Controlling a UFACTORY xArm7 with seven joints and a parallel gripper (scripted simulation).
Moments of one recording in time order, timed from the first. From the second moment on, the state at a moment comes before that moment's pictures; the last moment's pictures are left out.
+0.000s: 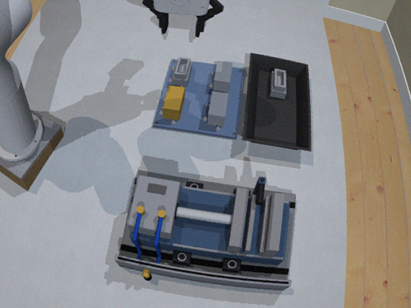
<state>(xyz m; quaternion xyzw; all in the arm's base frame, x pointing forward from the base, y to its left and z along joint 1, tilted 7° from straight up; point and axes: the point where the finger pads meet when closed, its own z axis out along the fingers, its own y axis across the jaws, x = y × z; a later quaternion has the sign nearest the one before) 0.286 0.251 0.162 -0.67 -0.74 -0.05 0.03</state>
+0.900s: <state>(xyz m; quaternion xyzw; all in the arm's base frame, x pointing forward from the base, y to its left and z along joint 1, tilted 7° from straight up) 0.290 0.263 0.072 -0.67 -0.74 -0.05 0.03</state>
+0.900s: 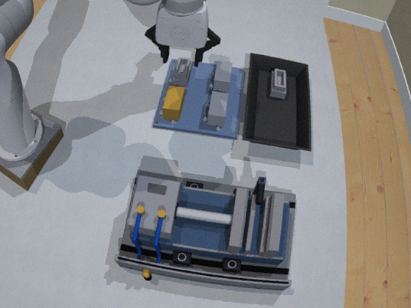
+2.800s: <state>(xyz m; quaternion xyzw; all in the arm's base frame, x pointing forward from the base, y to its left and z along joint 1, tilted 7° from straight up) 0.292 0.265 0.060 -0.67 -0.74 -0.05 0.03</state>
